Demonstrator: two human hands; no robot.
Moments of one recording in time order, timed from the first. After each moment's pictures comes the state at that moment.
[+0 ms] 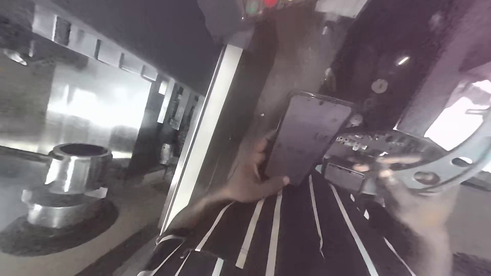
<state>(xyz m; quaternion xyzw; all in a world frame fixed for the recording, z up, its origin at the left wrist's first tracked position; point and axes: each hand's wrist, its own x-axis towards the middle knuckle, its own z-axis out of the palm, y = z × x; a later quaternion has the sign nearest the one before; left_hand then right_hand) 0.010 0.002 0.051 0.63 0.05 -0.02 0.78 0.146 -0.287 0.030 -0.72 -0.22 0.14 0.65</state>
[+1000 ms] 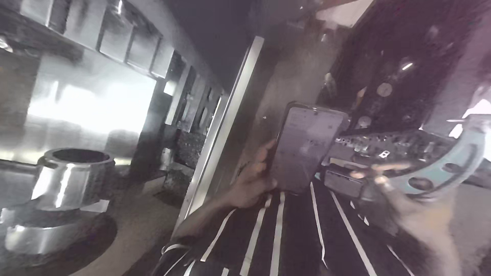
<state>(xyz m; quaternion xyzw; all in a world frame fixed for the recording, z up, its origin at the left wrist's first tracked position) -0.069 0.099 0.023 0.54 0.03 -0.03 0.84 0.073 -0.192 0.039 -0.73 -0.23 0.16 0.63</state>
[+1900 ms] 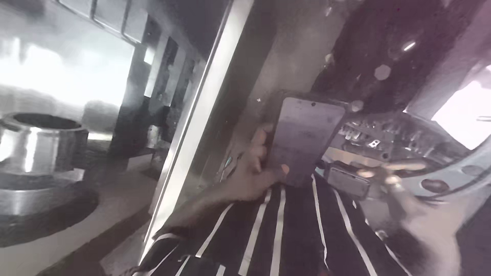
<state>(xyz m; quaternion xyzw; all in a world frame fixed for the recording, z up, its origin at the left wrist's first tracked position) -0.052 -0.001 0.044 0.57 0.10 0.01 0.82 0.080 -0.291 0.038 -0.76 -0.22 0.16 0.60</state>
